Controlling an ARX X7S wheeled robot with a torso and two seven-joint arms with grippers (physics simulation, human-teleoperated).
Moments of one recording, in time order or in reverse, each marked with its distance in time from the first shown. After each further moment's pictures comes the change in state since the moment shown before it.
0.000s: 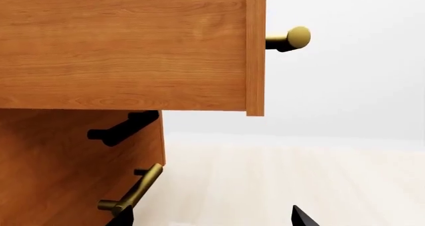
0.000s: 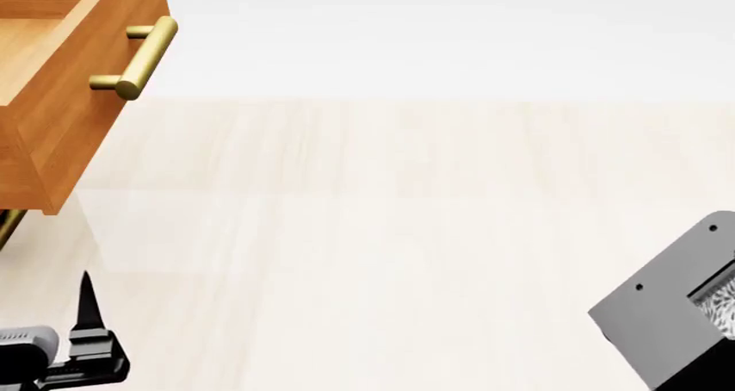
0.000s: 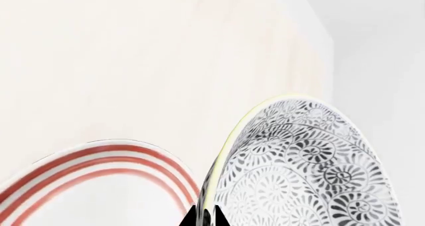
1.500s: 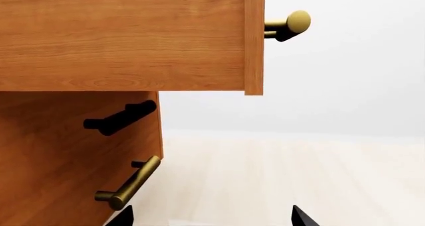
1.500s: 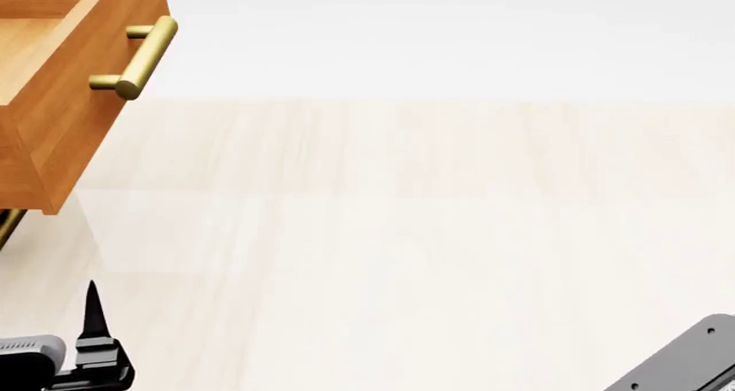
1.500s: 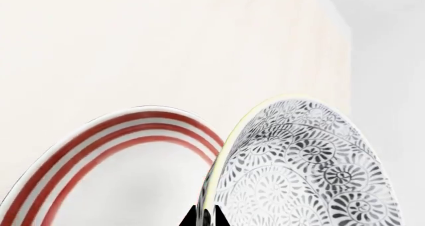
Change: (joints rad) left arm -0.001 -0.002 0.023 -0.067 -0.006 0.061 0.001; right arm -0.158 0.124 -0.061 -0.189 0.025 -0.205 0.095
